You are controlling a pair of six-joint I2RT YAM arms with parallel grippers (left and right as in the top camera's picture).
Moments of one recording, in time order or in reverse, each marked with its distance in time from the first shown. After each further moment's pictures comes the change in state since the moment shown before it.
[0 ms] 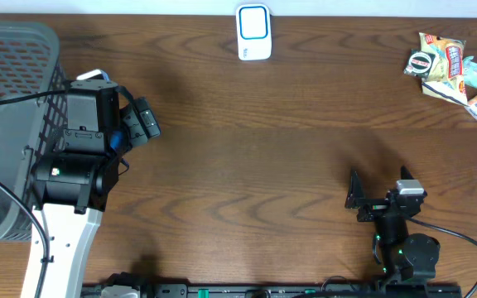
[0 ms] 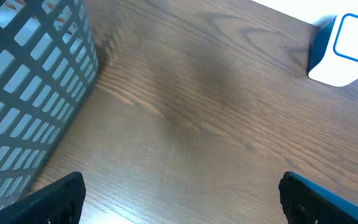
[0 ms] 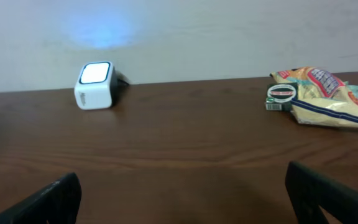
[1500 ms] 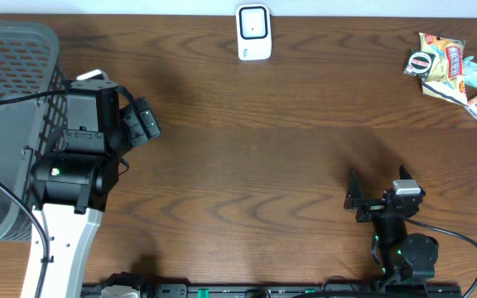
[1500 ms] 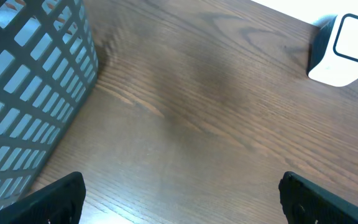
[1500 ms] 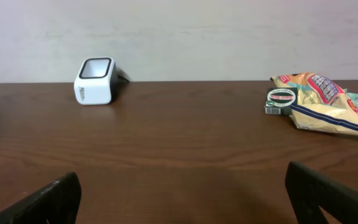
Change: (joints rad) left arm 0.000 0.000 0.000 0.000 0.000 0.000; right arm 0.024 0.000 0.000 -0.002 0.017 -0.035
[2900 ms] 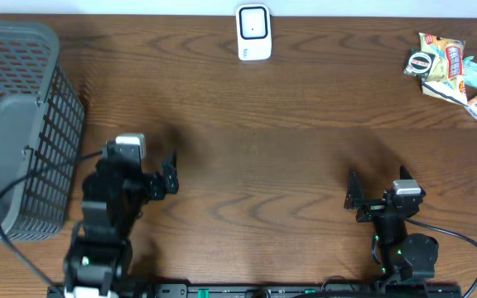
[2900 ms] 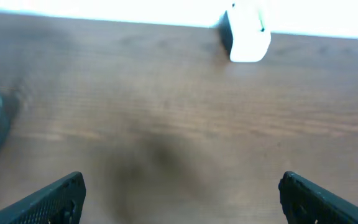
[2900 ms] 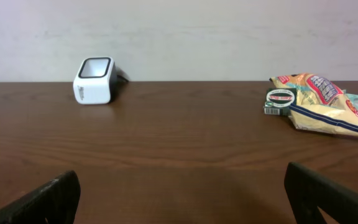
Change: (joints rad) left arm 0.000 -0.551 -0.780 0.627 0.271 0.301; right arm 0.000 0.000 0.000 0.001 0.000 0.003
